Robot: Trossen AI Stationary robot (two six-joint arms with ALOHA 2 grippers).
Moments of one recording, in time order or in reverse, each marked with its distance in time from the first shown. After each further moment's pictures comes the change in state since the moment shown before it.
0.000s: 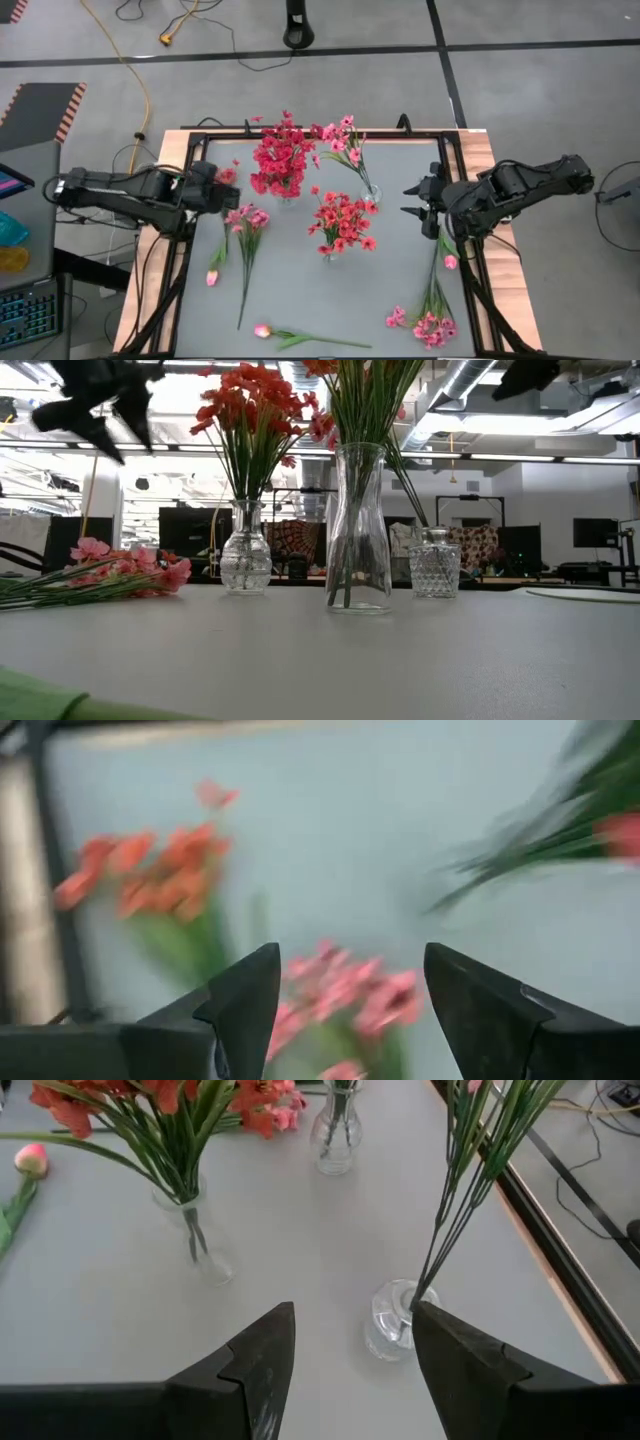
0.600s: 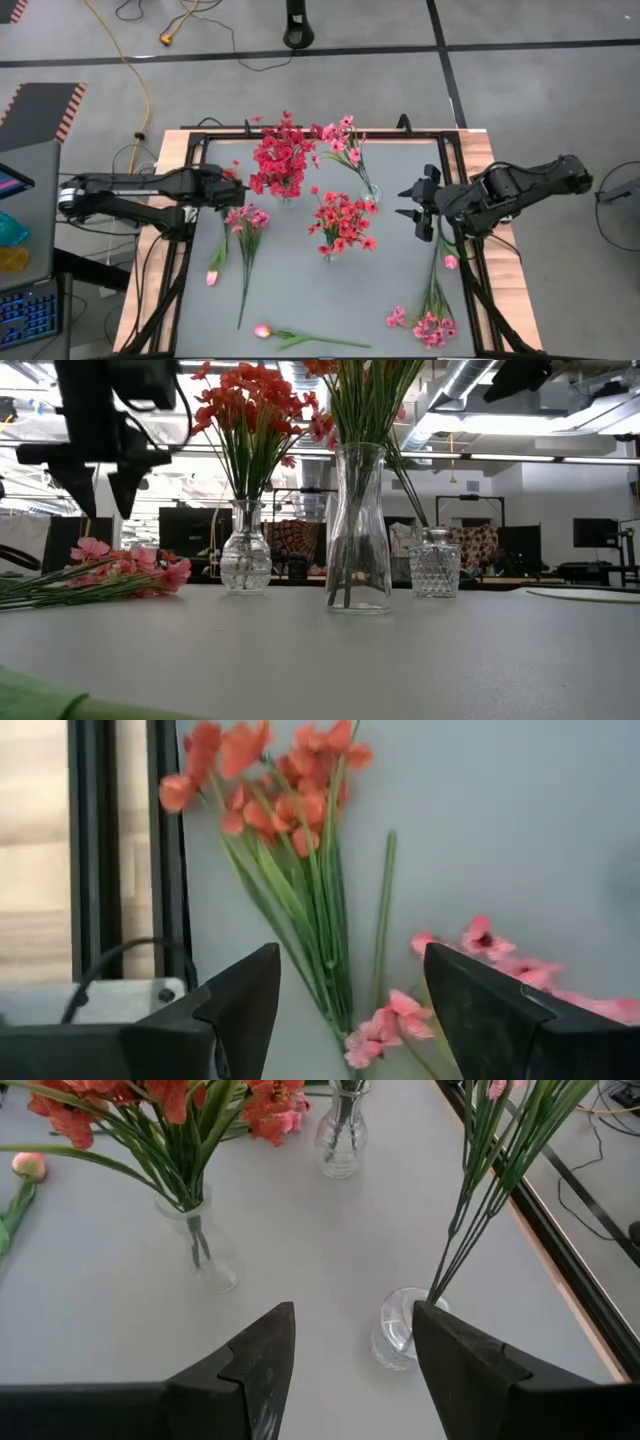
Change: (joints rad) left arm 0.246 0.179 -0.145 0.004 0.147 -0.018; right arm 0.000 0.050 -0.001 0.044 0.000 -0.001
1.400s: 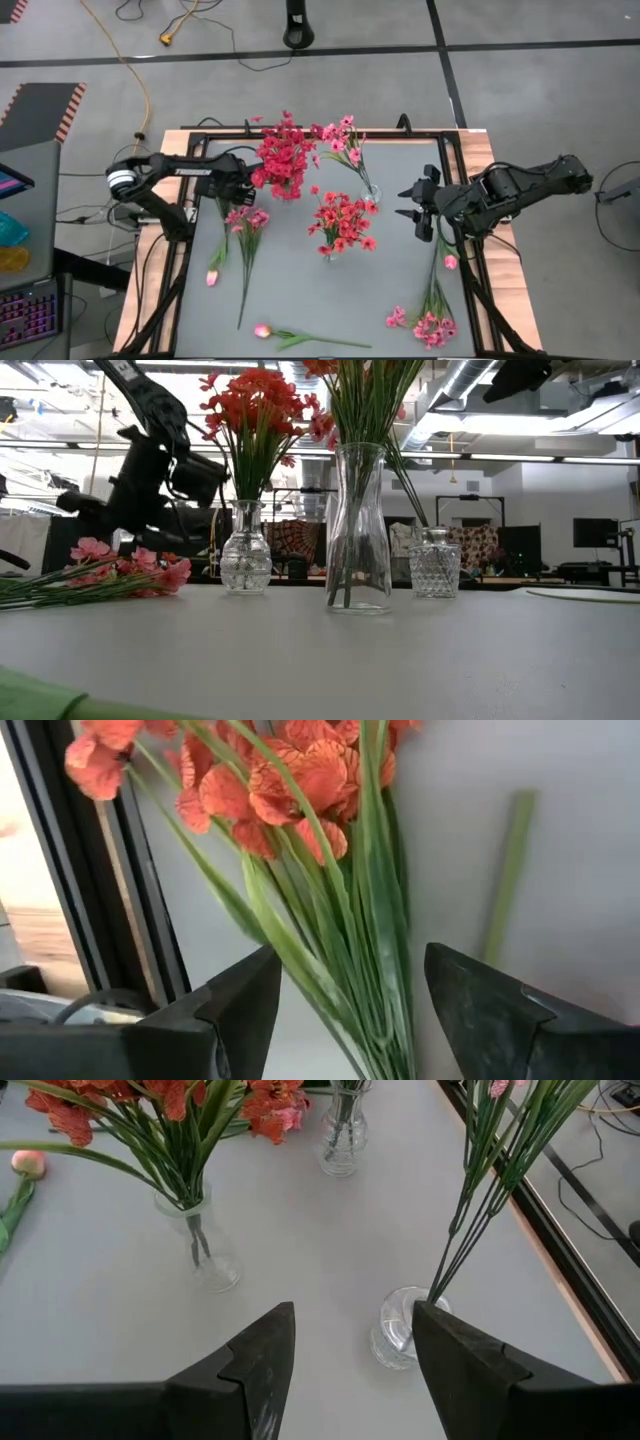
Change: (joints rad) left arm 0.334 0.489 0.000 0.162 0.149 0.348; right arm 0.000 0.001 0.000 -0.002 -0.001 -0.002
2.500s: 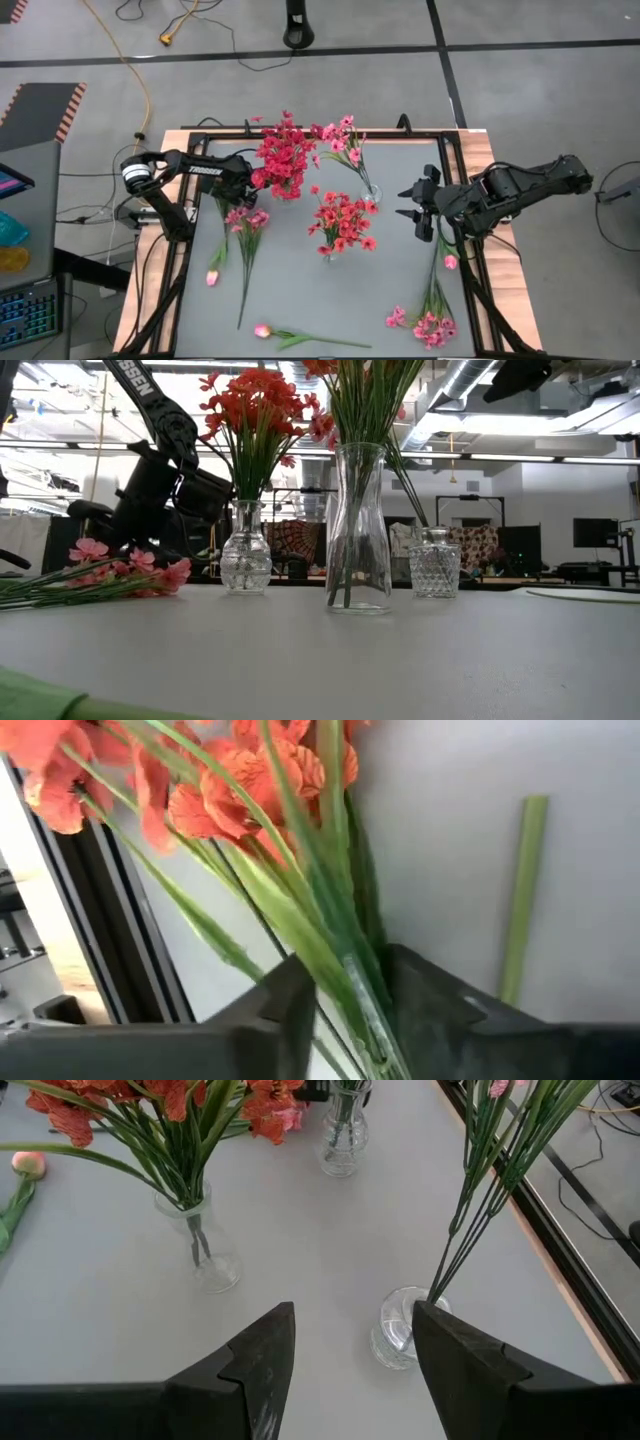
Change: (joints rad) left arm -0.001 0.118 0.011 0.036 -0.058 0.077; right arm 0.000 0.000 0.000 -0.001 0.000 0.000
